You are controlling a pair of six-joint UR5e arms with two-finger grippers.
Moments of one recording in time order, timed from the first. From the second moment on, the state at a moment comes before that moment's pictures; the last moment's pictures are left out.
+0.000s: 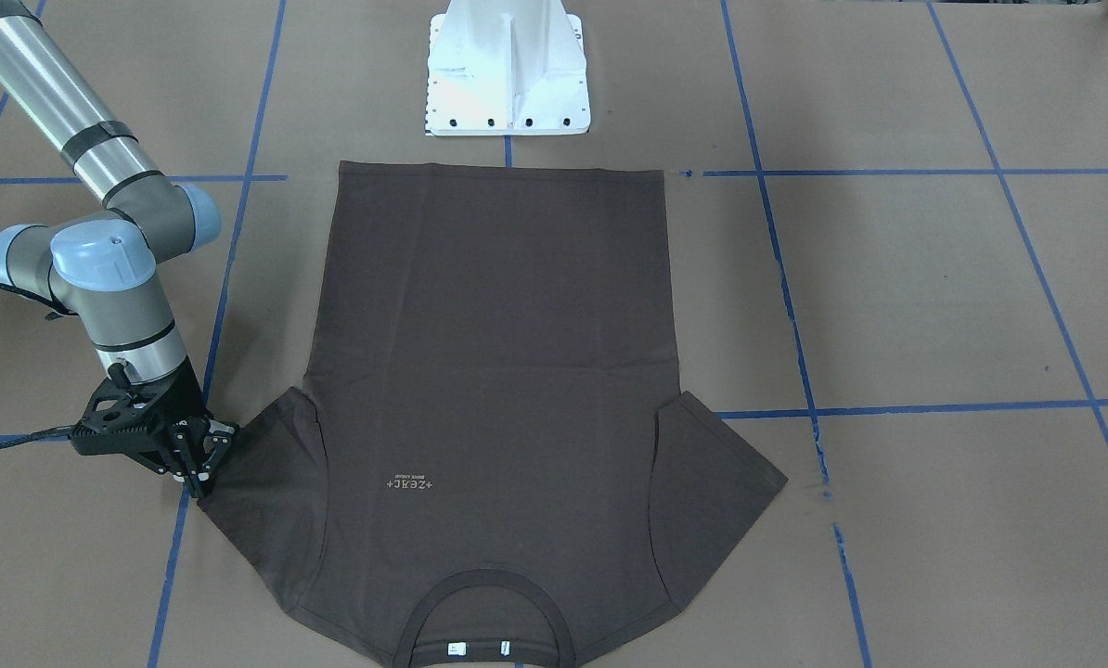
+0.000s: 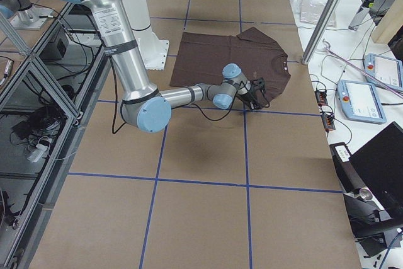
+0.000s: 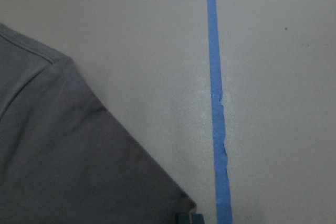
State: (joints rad) left arm -1.57 -1.42 -1.87 -2.11 -2.35 0.01; right arm 0.79 -1.18 1.29 -0.74 1.59 1.02
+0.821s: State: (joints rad) left arm -1.57 -1.42 -1.86 -2.11 -2.35 0.00; right arm 0.72 -0.96 1.44 -1.15 1.52 1.06
